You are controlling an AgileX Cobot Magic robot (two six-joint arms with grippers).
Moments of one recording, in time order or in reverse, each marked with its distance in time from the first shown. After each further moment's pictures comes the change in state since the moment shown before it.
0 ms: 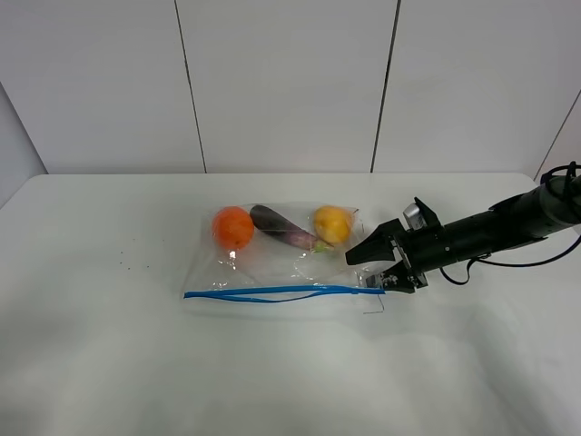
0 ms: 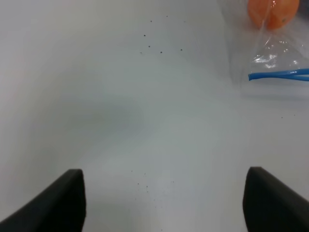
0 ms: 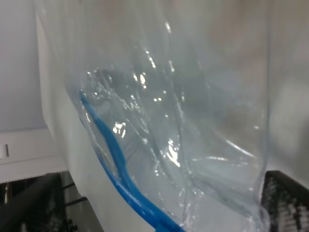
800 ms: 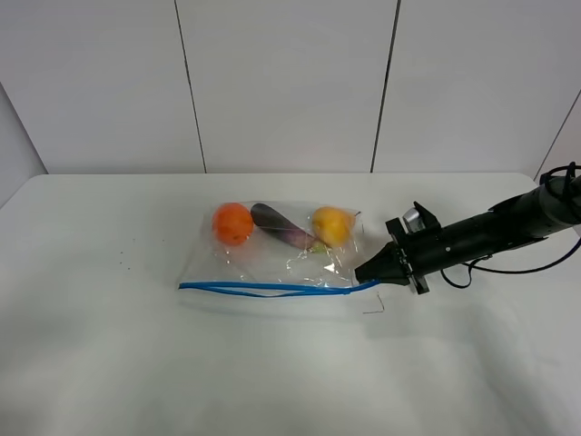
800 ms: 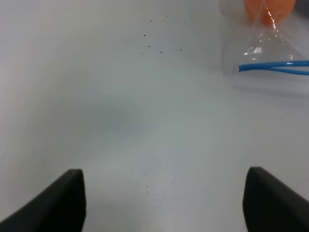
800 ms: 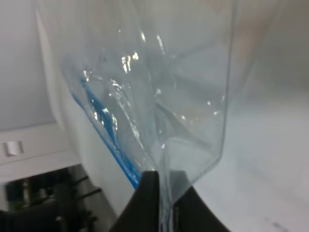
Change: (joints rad) left arm 0.000 0.000 0.000 0.000 0.000 0.000; right arm 0.000 0.001 0.000 -0.028 0.042 0.120
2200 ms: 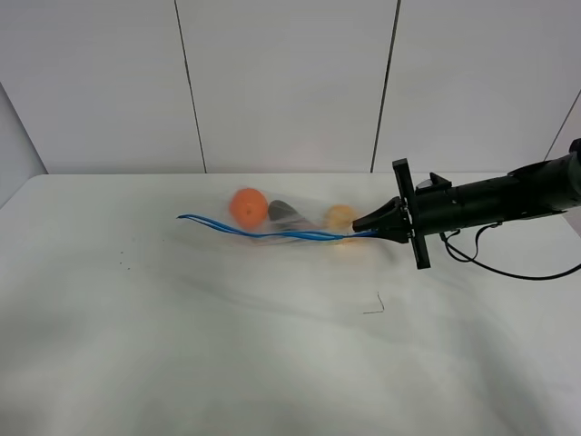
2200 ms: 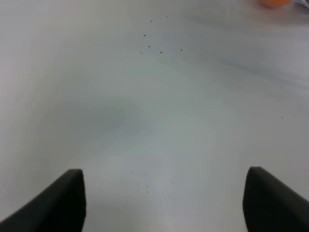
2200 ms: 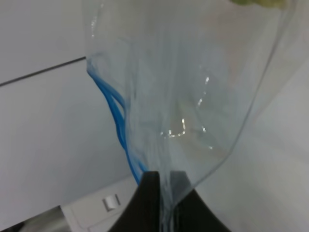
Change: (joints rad) left arm 0.000 0.000 0.000 0.000 0.000 0.000; right arm 0.014 -0.158 0.001 0.135 0.015 0.390
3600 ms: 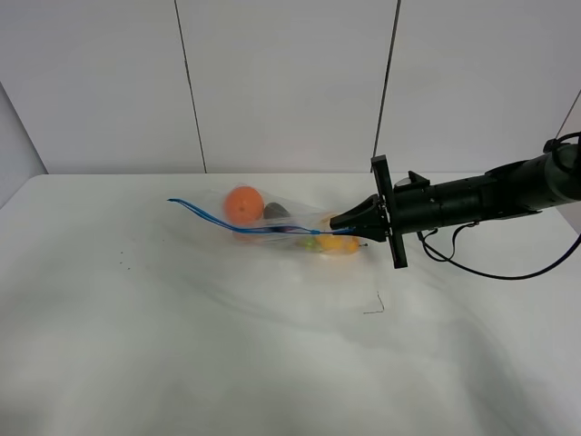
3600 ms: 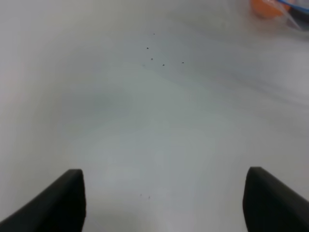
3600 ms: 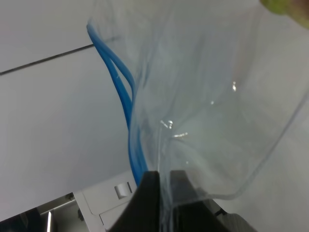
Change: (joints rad) left arm 0.000 0.270 -0.200 0.002 -0.009 -0.001; right arm 0.078 0.000 0.000 0.061 0.000 -0.008
